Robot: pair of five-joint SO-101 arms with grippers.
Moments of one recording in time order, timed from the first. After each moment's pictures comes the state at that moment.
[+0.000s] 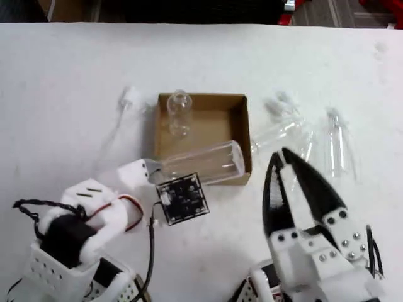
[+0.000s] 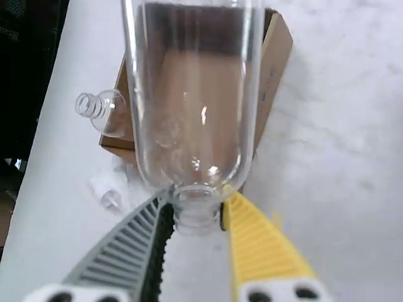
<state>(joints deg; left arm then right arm) 25.1 -65.3 40.9 81.4 -43.8 -24.0 -103.3 42.3 48.8 9.7</state>
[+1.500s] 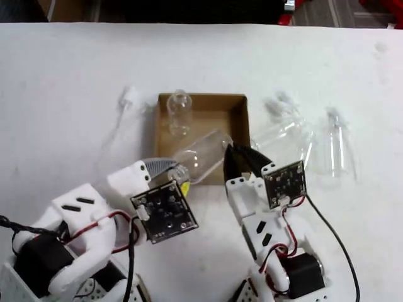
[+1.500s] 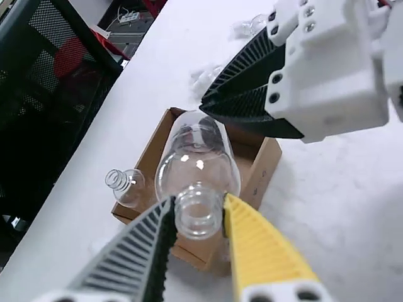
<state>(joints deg) 36.2 -66.2 28.3 82.3 -28.3 -22.3 -96.2 70.9 47.6 4.4</state>
